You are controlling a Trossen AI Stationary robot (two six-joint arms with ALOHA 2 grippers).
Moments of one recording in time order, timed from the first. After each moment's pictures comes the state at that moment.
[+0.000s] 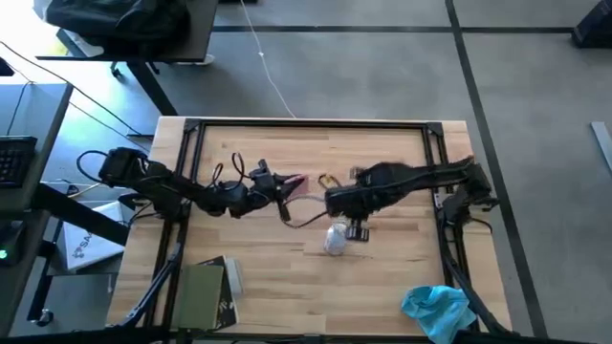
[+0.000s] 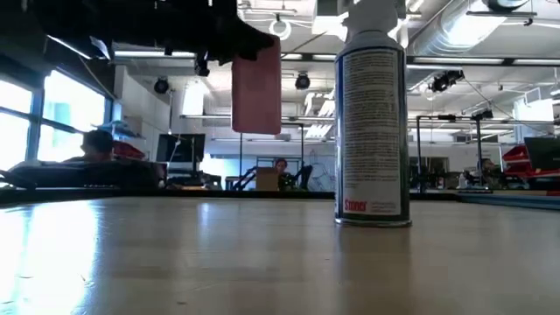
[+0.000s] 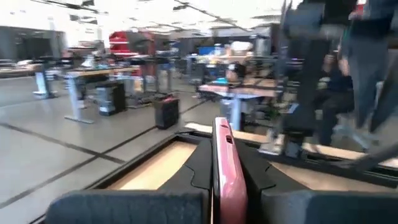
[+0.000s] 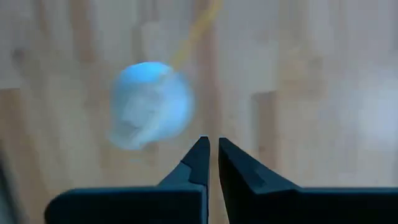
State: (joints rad) left arm -0.13 1.50 0.58 1.04 -0.62 0.05; right arm 0.20 1.83 2.03 -1.56 0.20 0.22
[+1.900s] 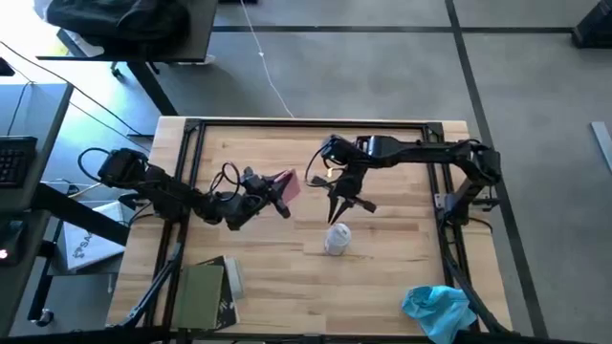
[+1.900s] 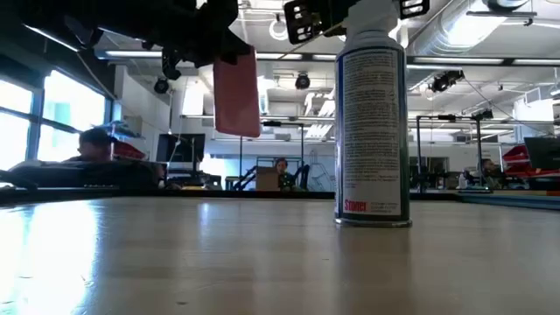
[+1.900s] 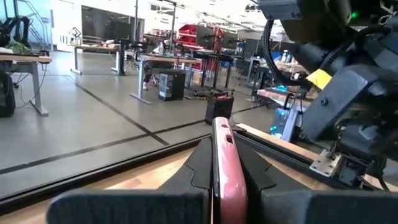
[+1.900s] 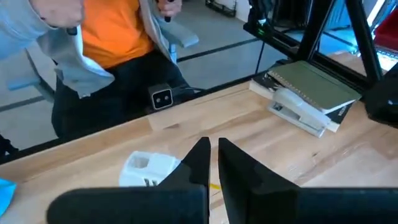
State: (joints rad) left arm -0.25 1.50 0.58 1.04 -1.00 -0.08; right arm -0.18 1.72 1.41 -0.70 -1.07 -0.97
